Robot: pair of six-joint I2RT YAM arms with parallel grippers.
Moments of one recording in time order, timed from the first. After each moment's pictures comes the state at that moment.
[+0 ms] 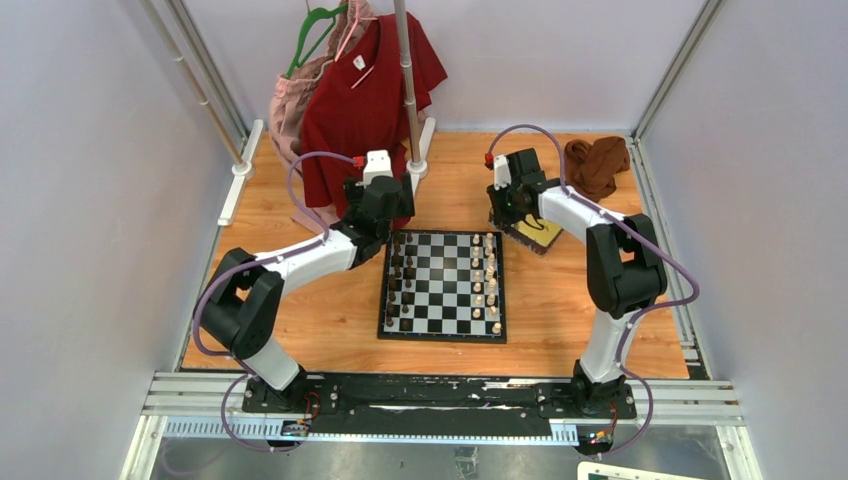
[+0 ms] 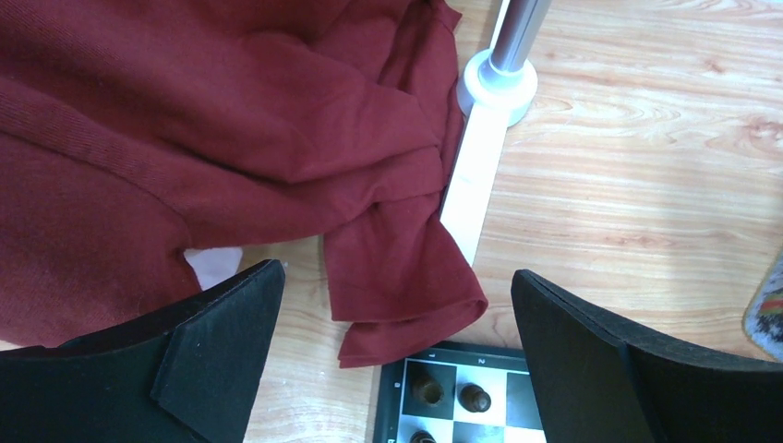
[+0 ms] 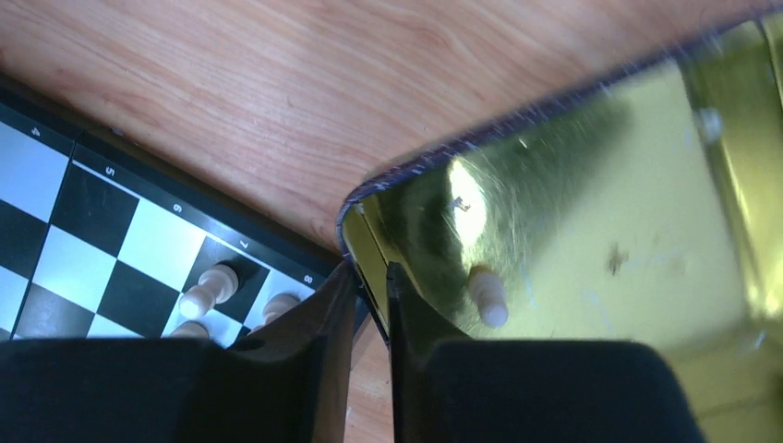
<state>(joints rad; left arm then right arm) -0.60 1.59 0.96 0.22 -0.62 -0.33 0.31 1.85 1.29 -0.38 -0.13 -0.13</state>
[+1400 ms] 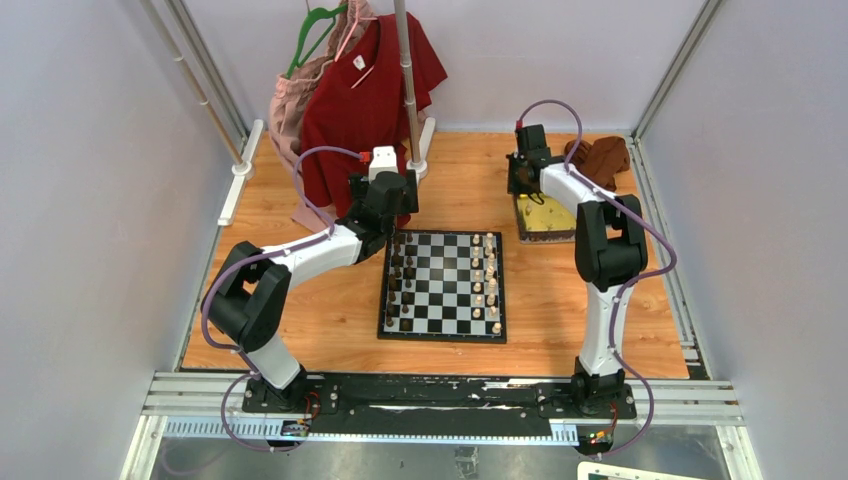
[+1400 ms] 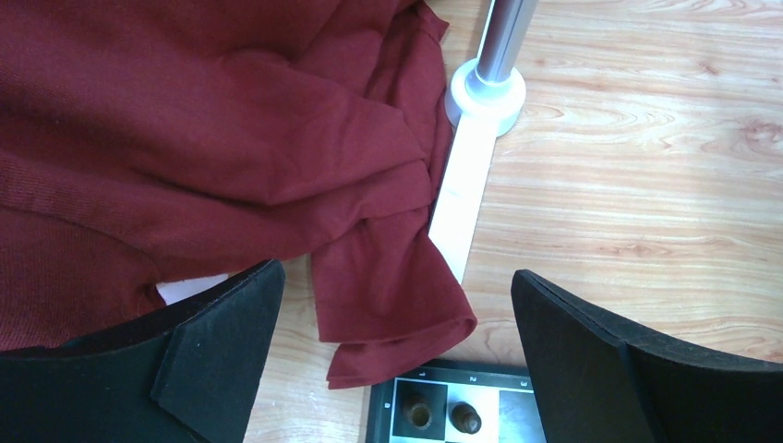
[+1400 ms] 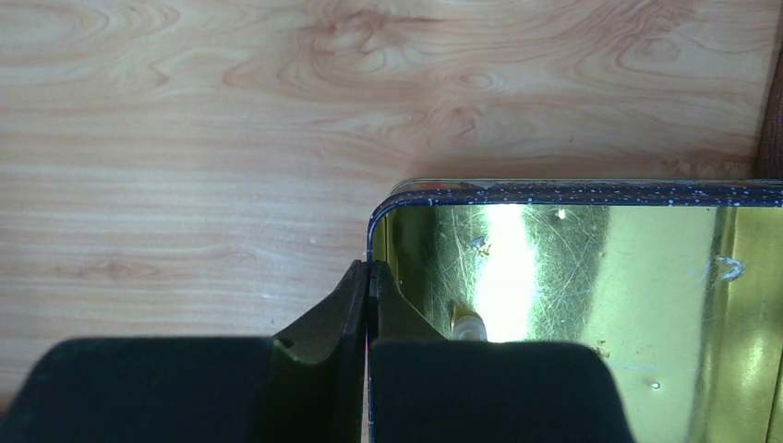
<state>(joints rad) -0.60 1.65 1.01 0.23 -0.61 -0.30 0.22 2.08 1.59 -0.36 0.07 0.17</state>
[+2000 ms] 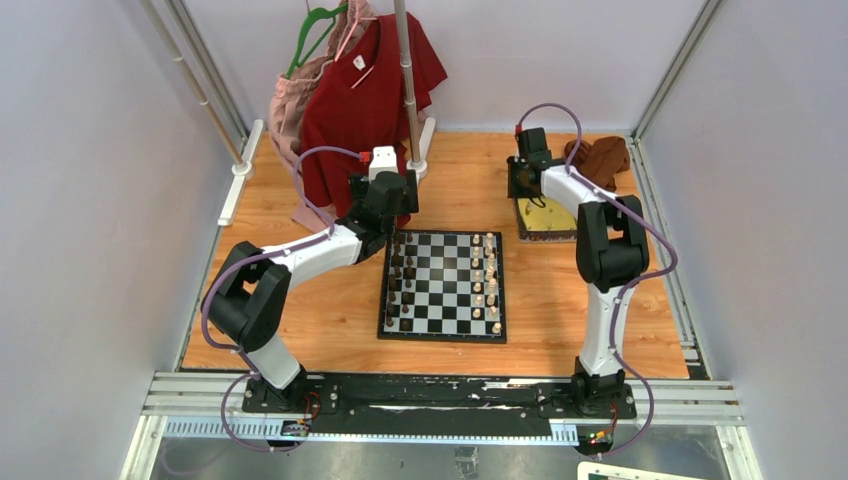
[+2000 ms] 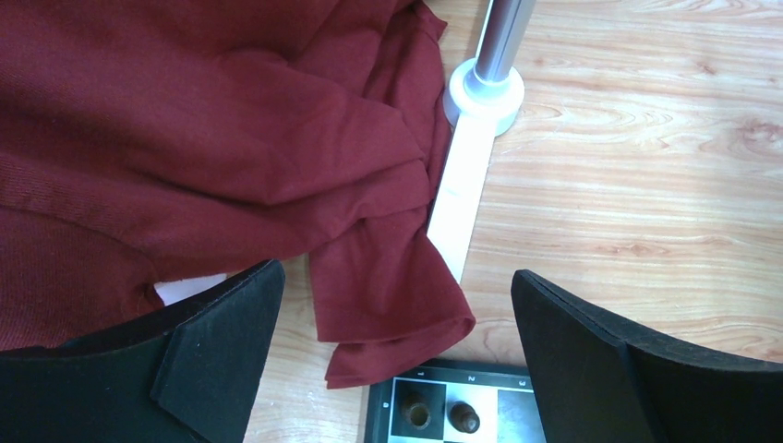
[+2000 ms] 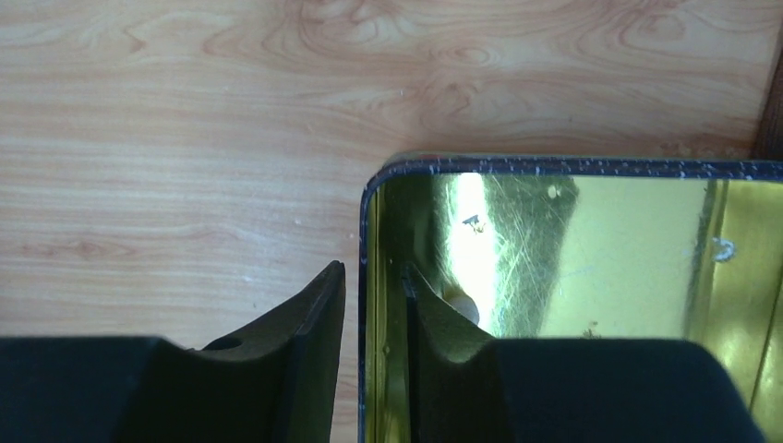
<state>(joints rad) -0.60 1.65 1.01 0.23 -0.61 -0.30 0.22 2.08 1.57 -0.36 0.07 0.15</state>
